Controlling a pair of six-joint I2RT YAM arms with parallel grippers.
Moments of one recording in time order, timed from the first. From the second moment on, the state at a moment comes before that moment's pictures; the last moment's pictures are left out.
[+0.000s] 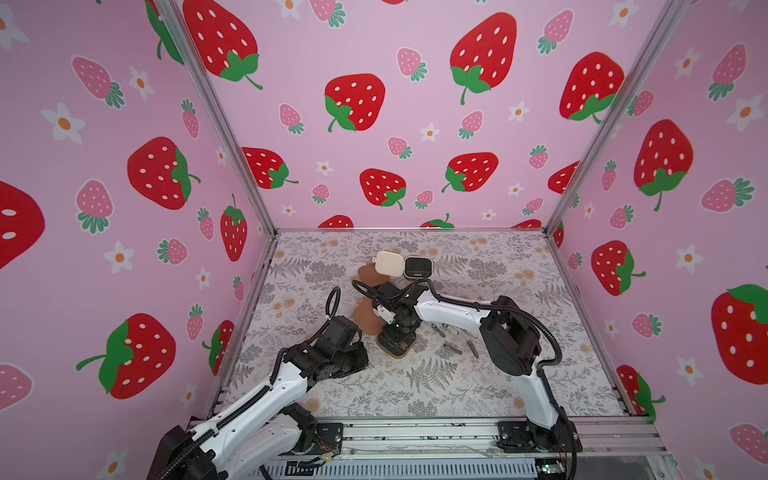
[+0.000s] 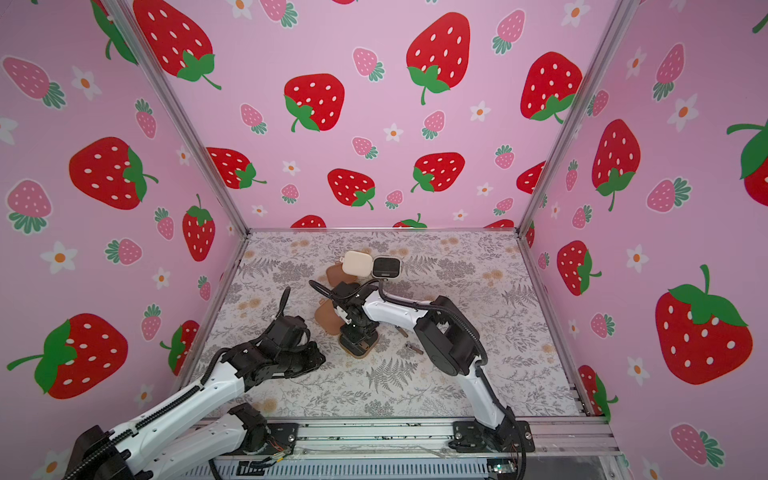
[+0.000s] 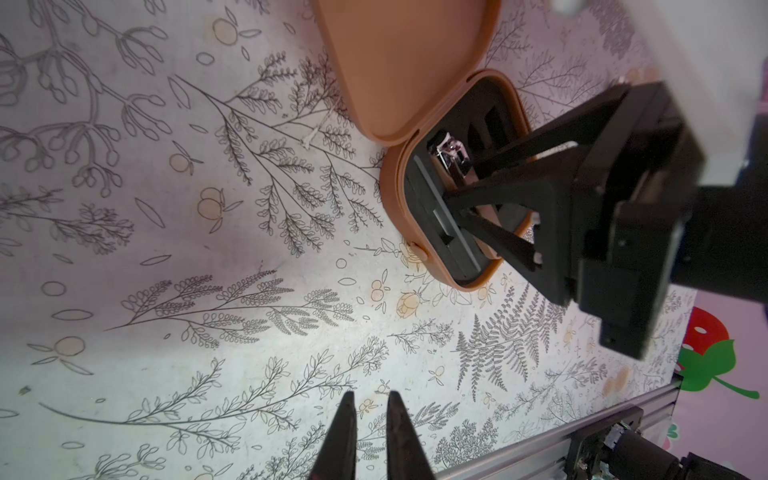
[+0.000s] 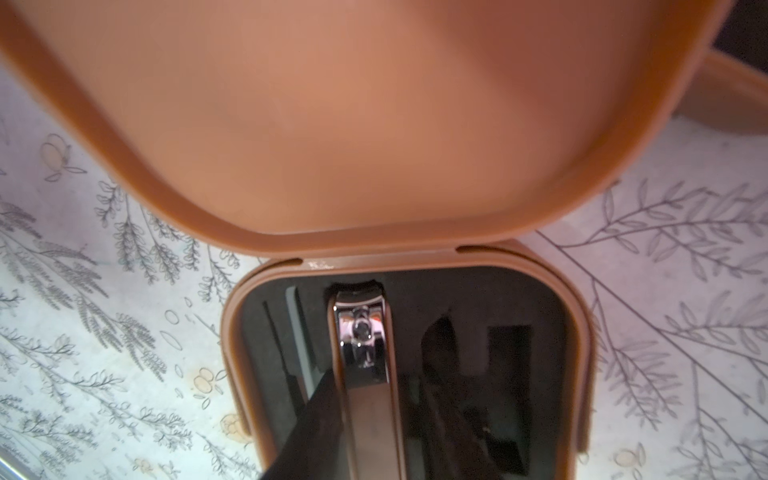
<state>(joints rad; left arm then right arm) -0.58 0.93 0.56 -0.65 0.15 -0.86 1.03 2.16 1.66 -0.86 -0.10 0.15</state>
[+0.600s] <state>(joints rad) -0.58 0.95 0.57 -0.65 0.15 -0.85 1.02 2.13 1.67 -0.94 -0.14 0.15</state>
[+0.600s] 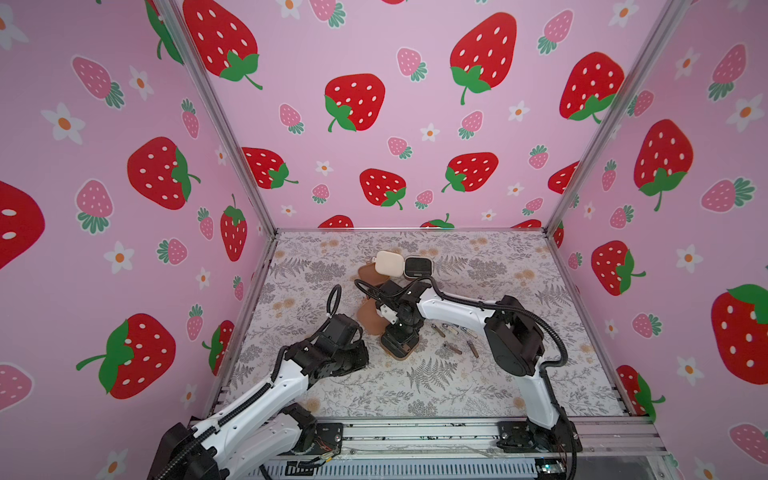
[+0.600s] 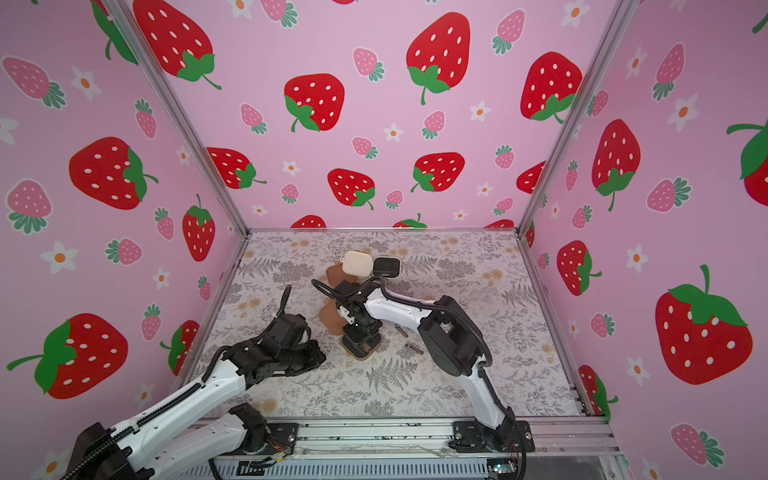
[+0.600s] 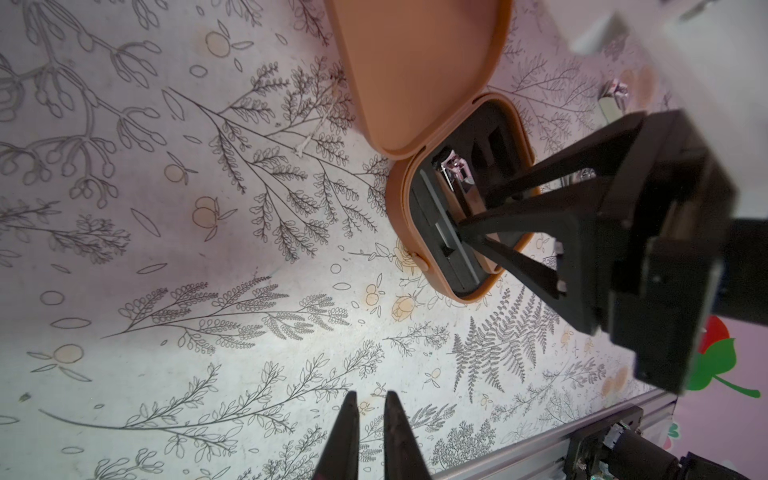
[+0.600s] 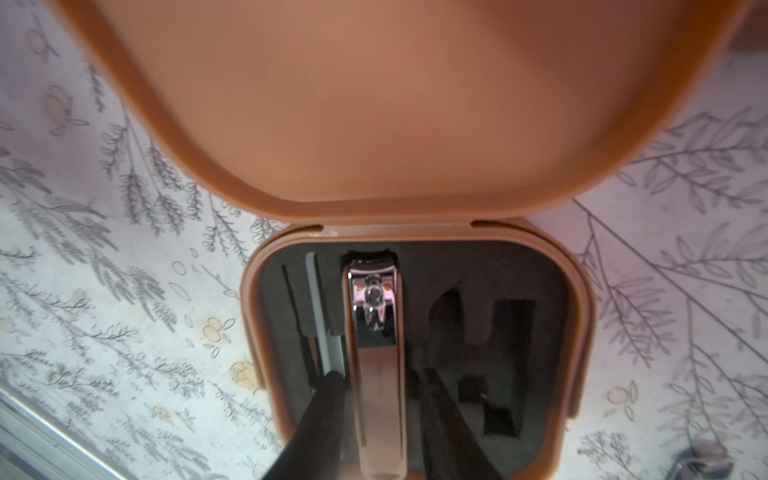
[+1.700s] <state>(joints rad) -0.58 0.99 0.58 -0.63 0.17 -0.84 0.98 2.03 1.53 -0.94 -0.18 0.10</state>
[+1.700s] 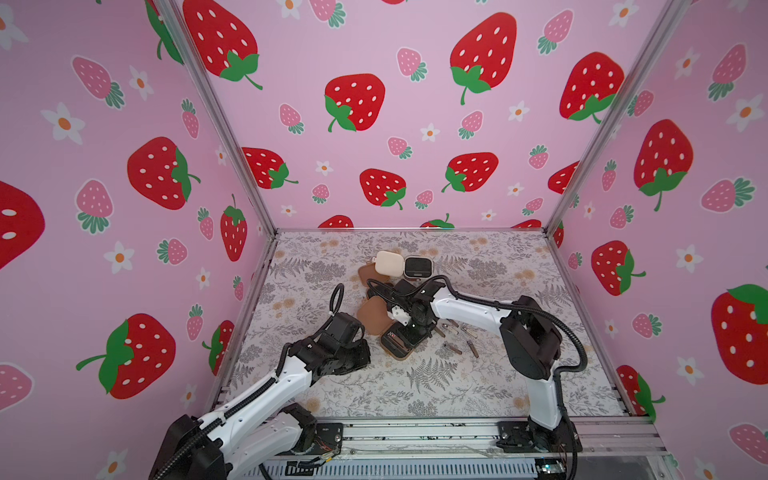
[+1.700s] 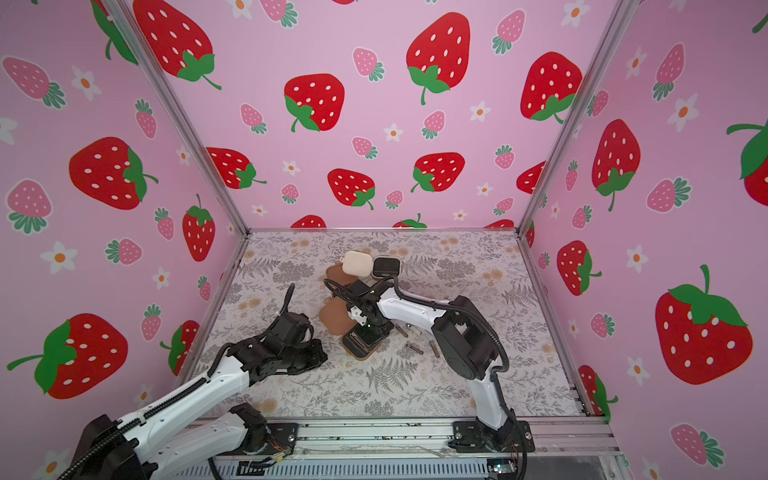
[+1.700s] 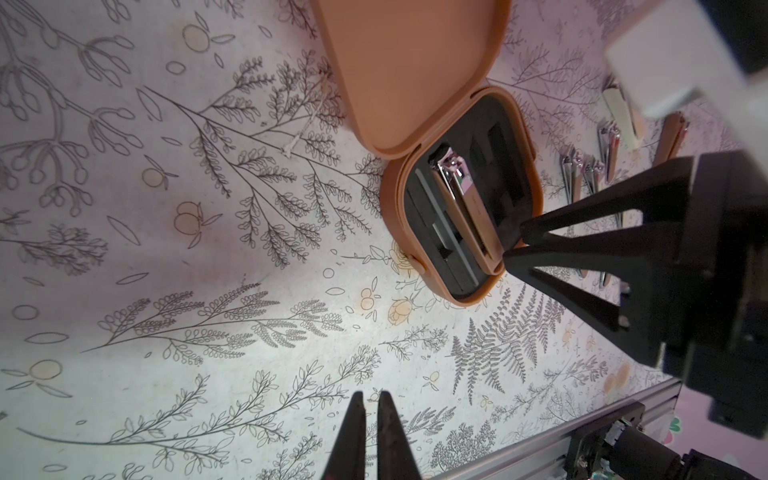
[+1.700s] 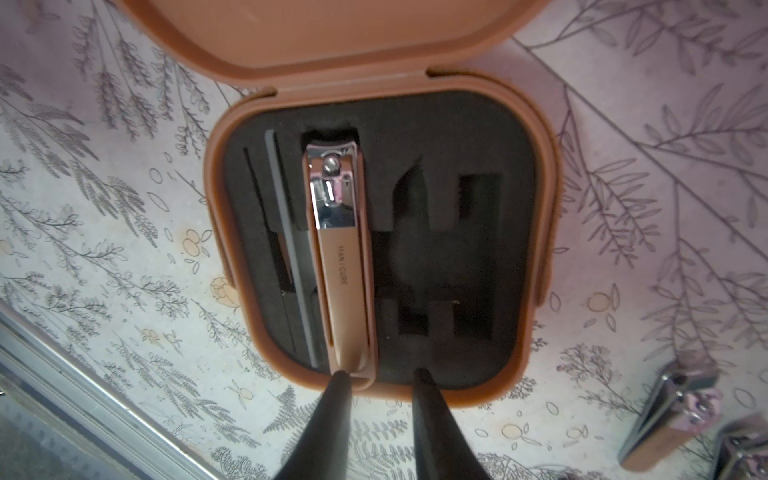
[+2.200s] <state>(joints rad) -0.58 0.99 0.58 -0.63 0.17 -0.84 0.98 2.03 1.50 -0.92 -0.19 0.10</state>
